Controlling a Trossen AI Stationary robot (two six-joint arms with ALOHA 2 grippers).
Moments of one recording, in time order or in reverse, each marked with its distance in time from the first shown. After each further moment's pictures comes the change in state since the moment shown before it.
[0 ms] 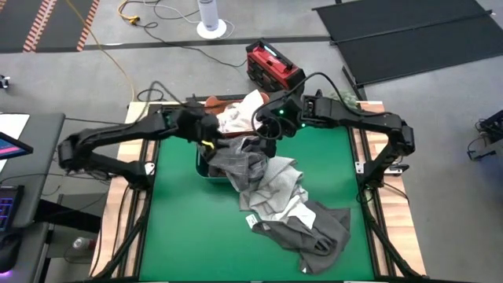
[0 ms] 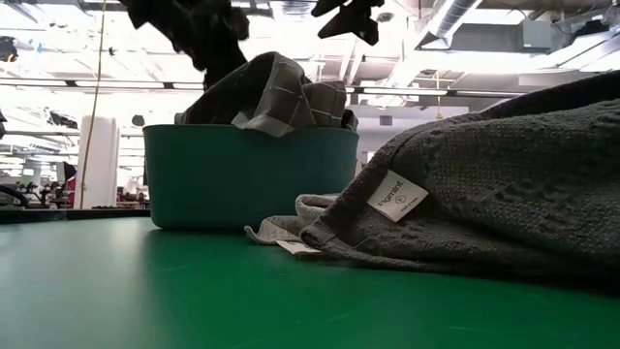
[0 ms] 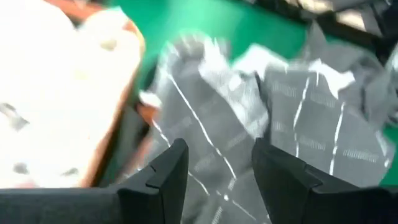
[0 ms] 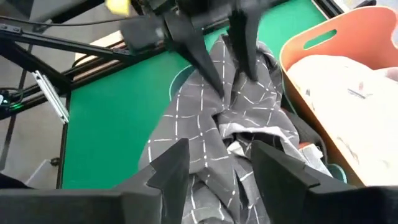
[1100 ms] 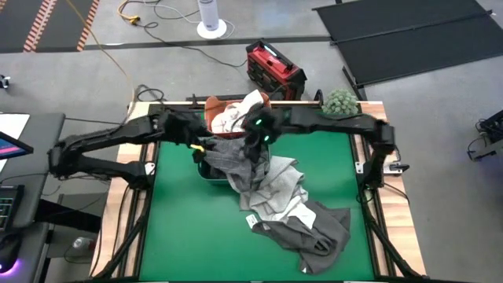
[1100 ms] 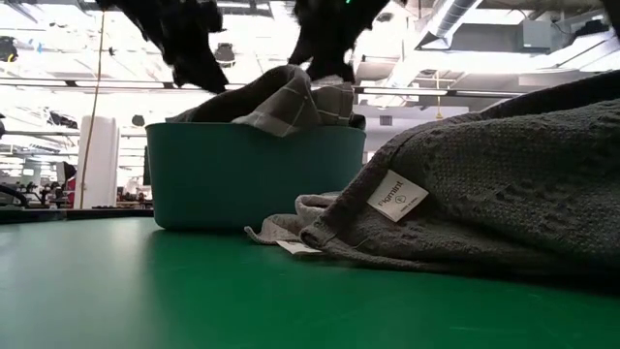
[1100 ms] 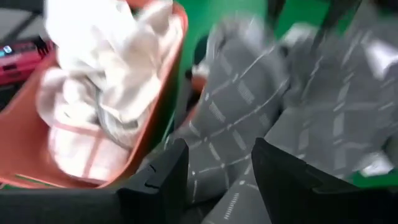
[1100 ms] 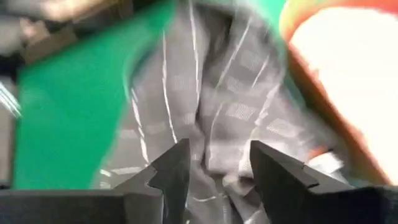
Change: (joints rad) left arm -0.026 -0.150 -0.045 -0.154 -0.190 0.046; right arm 0.003 0.170 0.000 0.066 0.023 0.013
